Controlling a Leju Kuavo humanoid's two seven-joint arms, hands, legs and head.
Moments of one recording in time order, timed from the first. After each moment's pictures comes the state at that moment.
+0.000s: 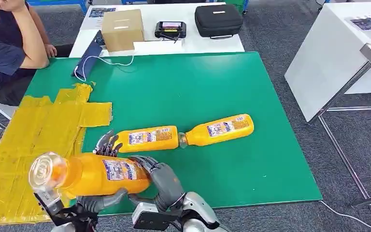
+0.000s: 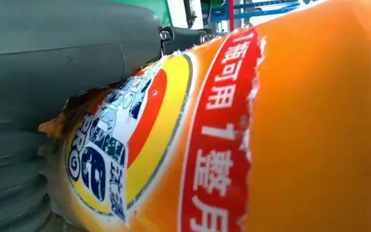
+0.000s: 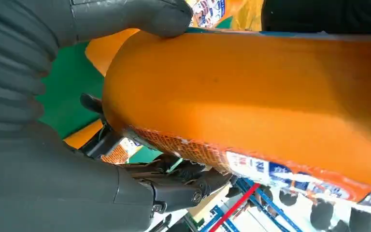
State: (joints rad) left arm 0.14 -0.03 -0.24 -1.71 -0.02 -0.22 -0.41; right arm -0.20 0.13 0.91 -1.23 0.50 -0.29 -0.26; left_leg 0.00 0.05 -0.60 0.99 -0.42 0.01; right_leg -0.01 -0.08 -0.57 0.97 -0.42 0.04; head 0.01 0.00
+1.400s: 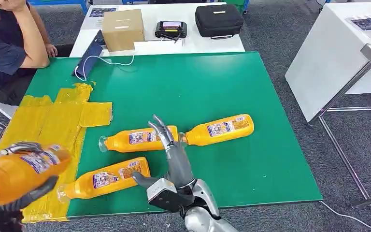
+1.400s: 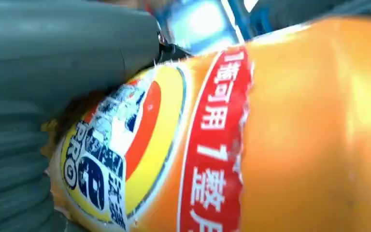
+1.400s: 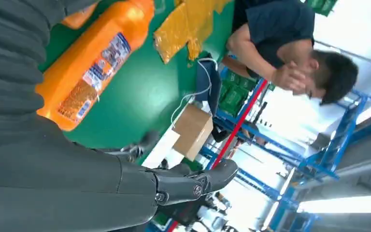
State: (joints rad) left arm 0.13 0.08 0.25 -1.93 -0.23 -0.18 -0.52; right arm -0.18 0.13 0.78 -1.42 0.37 -0.45 -0.26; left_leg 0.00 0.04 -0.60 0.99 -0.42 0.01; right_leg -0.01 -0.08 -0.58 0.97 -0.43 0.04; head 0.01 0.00
